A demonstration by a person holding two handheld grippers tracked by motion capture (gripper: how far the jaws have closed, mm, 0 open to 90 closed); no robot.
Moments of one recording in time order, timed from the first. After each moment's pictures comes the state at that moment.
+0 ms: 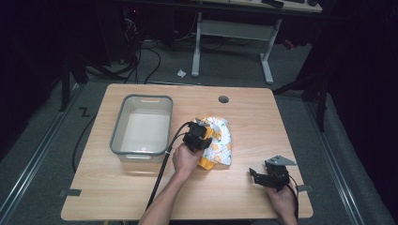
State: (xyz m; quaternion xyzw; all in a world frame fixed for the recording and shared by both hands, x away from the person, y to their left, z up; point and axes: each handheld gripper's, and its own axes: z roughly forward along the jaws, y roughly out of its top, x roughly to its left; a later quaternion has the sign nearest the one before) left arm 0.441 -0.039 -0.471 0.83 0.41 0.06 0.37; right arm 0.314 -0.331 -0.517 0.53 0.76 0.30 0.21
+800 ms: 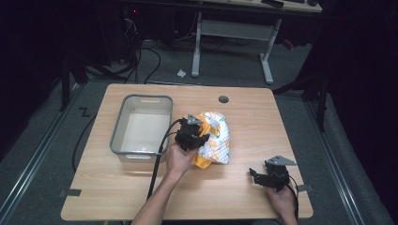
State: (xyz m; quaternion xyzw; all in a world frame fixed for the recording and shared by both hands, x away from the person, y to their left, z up) left arm 0.423 -0.011 -0.432 0.81 0.39 0.06 0.43; right arm 0.314 -0.331 -0.517 0.53 0.77 0.30 0.21
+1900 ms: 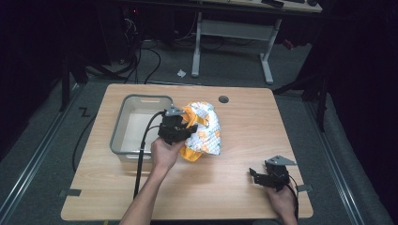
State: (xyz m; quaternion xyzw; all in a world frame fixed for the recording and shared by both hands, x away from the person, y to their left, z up) left arm 0.425 0.038 -0.396 0.78 0.40 0.06 0.47; right arm 0.314 -0.331 -0.517 0.53 0.76 0.30 0.21
